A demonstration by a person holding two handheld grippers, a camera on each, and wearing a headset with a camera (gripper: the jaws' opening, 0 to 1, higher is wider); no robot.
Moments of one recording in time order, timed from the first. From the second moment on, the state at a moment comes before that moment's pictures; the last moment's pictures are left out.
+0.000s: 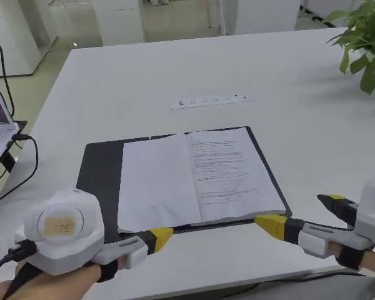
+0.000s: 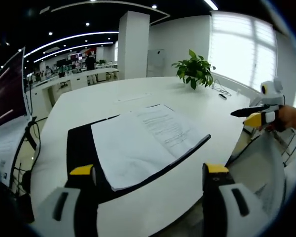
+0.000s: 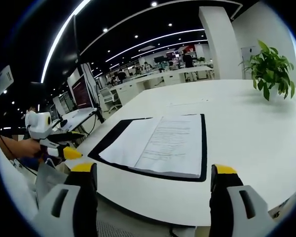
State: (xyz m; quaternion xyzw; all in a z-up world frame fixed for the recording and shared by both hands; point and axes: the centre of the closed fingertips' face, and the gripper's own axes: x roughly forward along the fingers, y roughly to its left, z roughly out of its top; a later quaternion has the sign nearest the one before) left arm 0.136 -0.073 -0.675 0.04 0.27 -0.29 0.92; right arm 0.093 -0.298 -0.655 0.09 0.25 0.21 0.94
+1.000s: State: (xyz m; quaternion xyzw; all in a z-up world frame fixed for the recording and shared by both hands) left arm 0.191 -0.233 -0.724 0.04 0.28 -0.37 0.89; right arm 0.099 -0.309 -0.668 0.12 0.26 0.21 0.93
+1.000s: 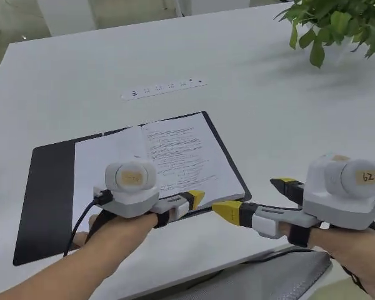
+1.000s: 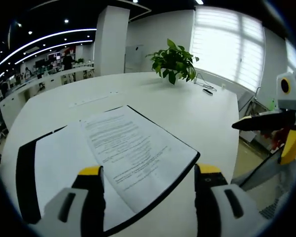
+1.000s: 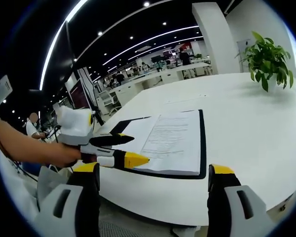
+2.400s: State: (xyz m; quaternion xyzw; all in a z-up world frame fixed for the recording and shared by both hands) left arm 0.222 -0.288 -0.782 0.05 0.21 -0.33 0.92; right arm 0.109 -0.320 -0.690 0.19 0.29 0.21 0.91
